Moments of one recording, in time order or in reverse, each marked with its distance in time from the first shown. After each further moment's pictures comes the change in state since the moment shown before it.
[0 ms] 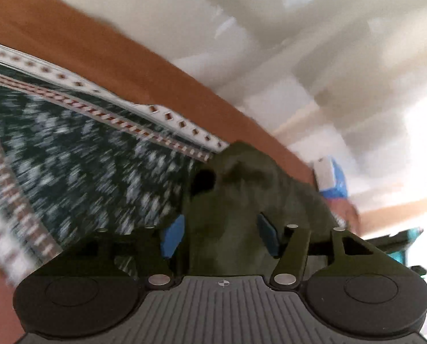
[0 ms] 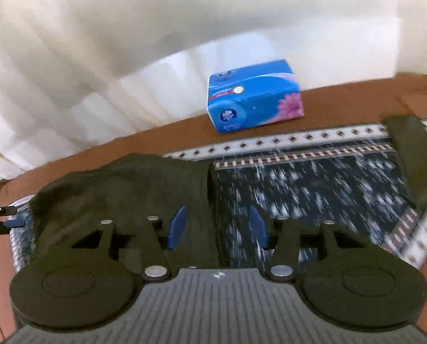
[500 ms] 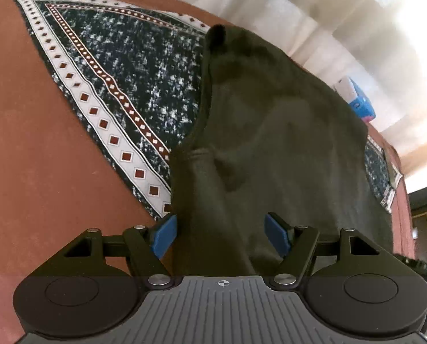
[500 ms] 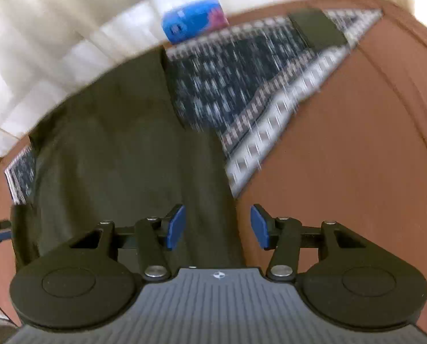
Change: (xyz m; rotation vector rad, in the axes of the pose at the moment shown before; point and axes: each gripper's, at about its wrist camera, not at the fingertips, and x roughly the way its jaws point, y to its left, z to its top) left arm -0.022 -0.021 -0.170 0.078 0.024 0.200; right arm -0.093 -0.027 -0.171 0.138 0.110 -0.095
